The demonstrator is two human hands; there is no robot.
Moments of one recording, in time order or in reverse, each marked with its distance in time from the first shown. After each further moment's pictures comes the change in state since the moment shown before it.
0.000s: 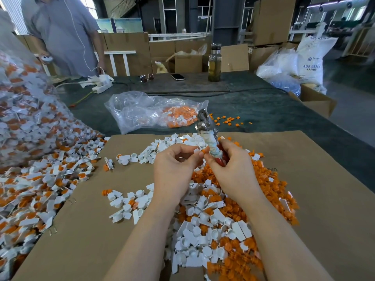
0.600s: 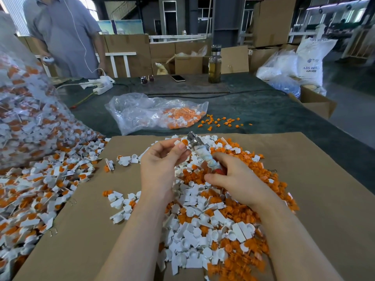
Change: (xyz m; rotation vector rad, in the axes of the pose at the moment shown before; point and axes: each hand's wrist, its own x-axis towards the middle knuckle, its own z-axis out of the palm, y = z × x) left_hand 0.010 0.001 -0.015 -0.501 0.061 -0.071; right_hand -0.001 0.004 -0.020 0.011 -0.458 0.116
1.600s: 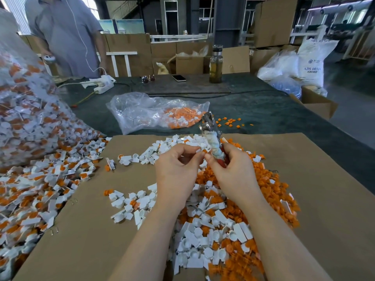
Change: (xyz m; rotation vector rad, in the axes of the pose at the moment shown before) left_hand -0.012 -0.012 0.015 0.573 -0.017 0.211; right_hand 0.010 -0.002 0.021 -0.079 0.490 -0.087
